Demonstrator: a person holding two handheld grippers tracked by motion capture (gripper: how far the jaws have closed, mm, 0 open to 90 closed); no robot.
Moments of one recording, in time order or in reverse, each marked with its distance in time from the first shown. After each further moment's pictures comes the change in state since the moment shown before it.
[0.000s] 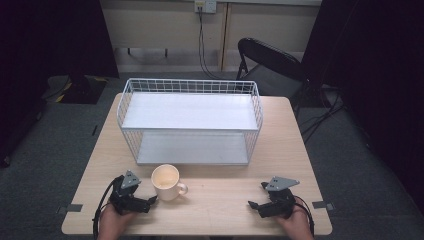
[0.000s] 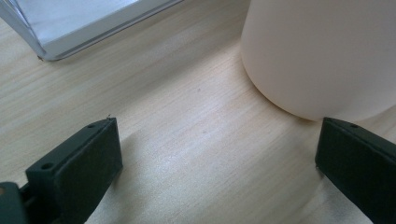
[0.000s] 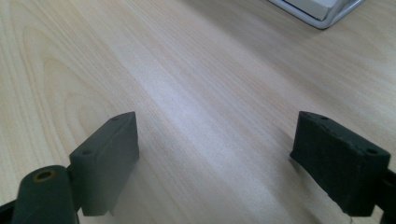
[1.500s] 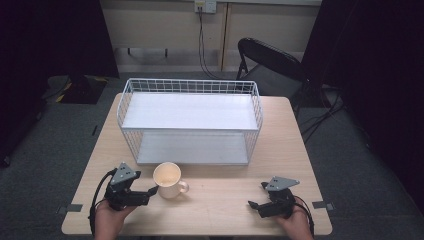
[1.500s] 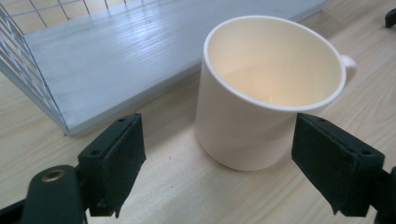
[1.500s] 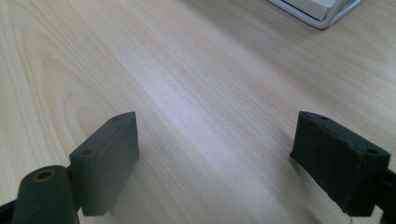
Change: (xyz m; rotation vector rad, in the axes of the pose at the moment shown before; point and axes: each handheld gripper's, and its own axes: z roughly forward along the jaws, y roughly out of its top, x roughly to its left) left arm -0.014 0.038 -0.049 -0.161 -0.048 -0.023; right arm 0.000 0.000 0.000 -0.001 -0.002 0.000
